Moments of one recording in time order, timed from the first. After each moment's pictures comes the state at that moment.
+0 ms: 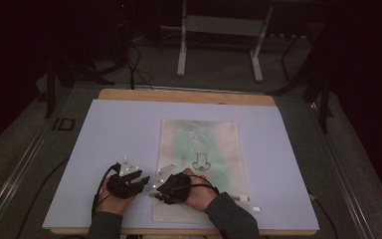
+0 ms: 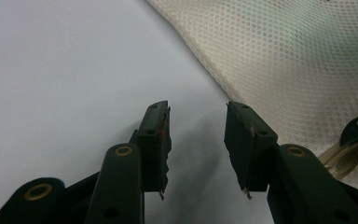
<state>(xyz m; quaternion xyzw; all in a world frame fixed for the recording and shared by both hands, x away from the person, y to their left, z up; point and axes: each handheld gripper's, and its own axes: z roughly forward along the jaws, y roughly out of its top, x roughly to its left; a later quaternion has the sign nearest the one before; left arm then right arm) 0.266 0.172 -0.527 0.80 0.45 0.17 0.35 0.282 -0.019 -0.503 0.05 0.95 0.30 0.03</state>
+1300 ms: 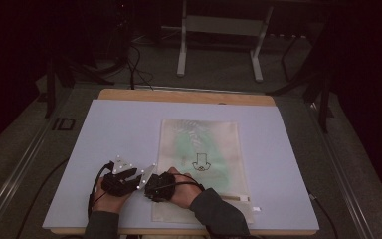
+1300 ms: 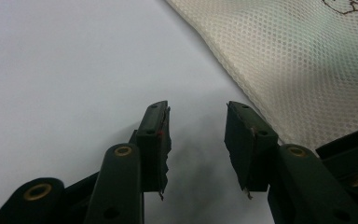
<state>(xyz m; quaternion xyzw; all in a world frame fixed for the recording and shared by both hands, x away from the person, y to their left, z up) 0.267 0.185 -0.525 0.79 0.47 0.17 0.36 0.286 0.021 -0.511 0.02 0.97 0.26 0.04</state>
